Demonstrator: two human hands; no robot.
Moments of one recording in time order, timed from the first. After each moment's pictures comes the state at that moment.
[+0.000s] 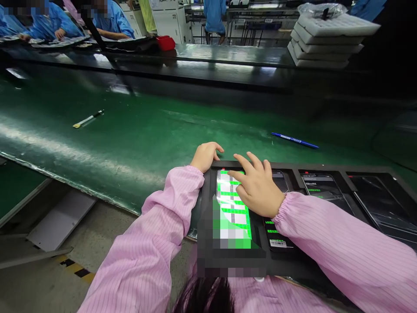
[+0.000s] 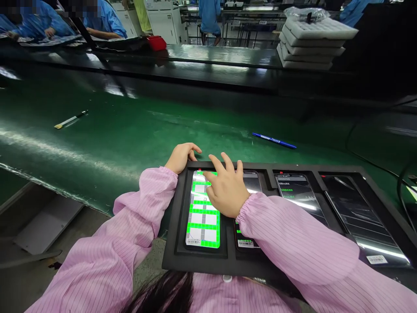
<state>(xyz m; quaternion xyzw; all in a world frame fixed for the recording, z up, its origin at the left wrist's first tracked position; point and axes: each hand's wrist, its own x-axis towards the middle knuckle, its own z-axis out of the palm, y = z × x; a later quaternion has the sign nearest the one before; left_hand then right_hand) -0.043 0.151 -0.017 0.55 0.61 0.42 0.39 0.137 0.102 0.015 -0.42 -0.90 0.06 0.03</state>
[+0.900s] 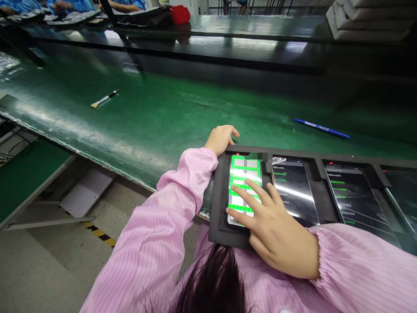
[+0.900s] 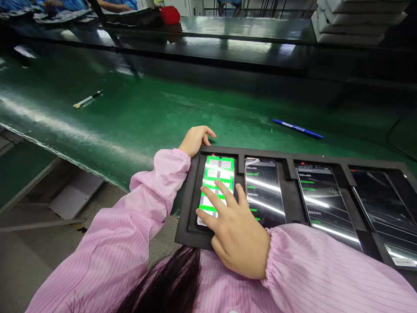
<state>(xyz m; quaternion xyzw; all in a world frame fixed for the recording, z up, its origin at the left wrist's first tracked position) -0.041 0.150 -0.018 0.55 0.61 0.42 0.39 0.159 0.021 0.026 -0.26 -0.95 0.16 -0.01</state>
